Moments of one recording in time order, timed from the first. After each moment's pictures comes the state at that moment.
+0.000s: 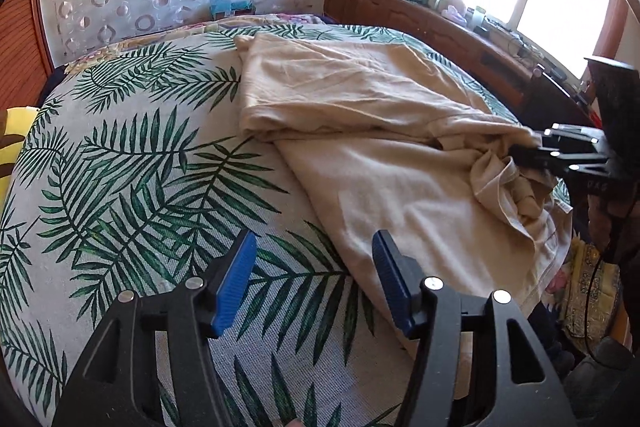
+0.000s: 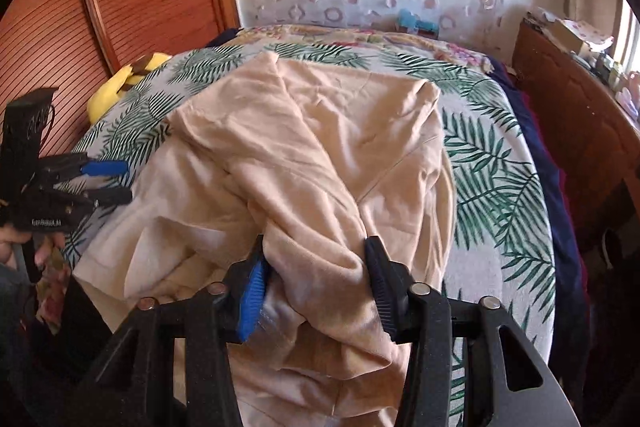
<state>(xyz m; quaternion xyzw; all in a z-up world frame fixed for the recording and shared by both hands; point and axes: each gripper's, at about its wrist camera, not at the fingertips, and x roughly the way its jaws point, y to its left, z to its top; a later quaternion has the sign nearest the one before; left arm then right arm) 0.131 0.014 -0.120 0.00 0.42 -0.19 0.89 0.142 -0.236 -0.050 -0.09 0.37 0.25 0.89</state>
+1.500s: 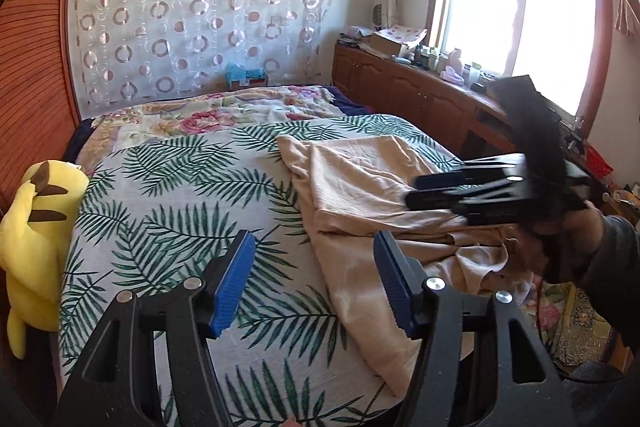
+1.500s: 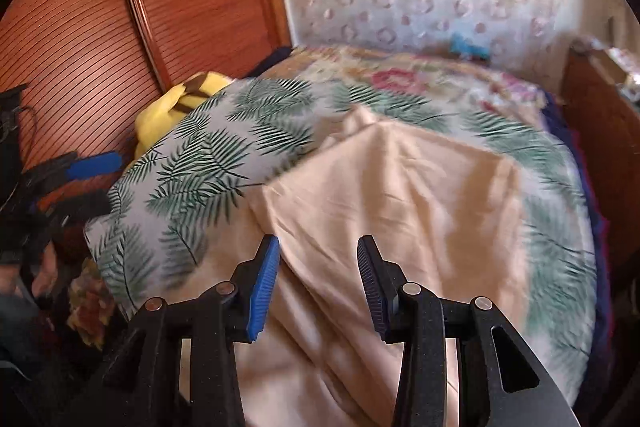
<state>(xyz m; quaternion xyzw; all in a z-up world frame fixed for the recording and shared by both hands) 0.096 0.039 -0.041 0.00 0.31 -0.17 0.94 0.174 -0.154 -0.021 -0.08 0.35 0.34 0.87</state>
